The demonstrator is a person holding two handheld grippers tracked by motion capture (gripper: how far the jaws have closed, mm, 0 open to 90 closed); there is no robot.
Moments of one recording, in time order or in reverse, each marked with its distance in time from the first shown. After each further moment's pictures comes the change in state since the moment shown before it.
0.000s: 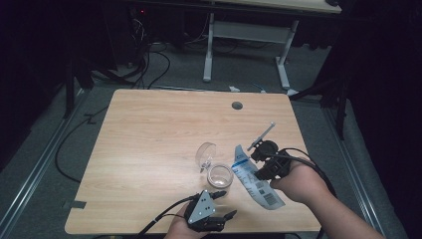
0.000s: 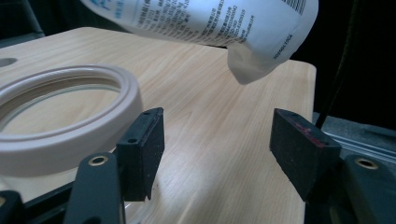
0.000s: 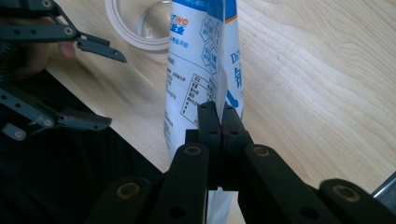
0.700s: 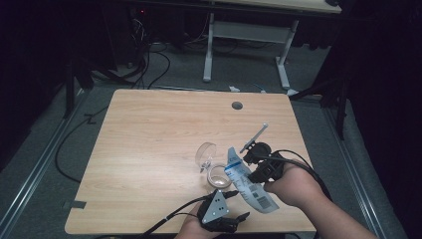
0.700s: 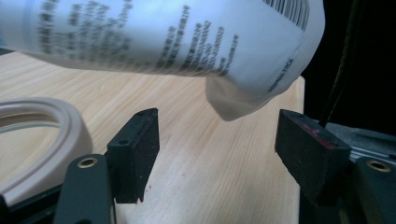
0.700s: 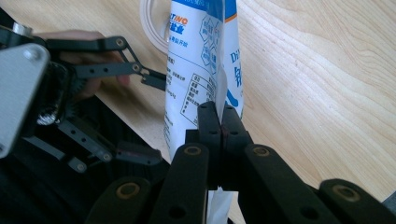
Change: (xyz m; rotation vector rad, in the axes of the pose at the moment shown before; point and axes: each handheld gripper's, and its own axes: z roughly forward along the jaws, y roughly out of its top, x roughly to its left) left arm -0.012 0.010 0.027 -0.024 -0.033 0.024; right arm 0.020 0.007 -0.006 -0.002 0.020 -0.006
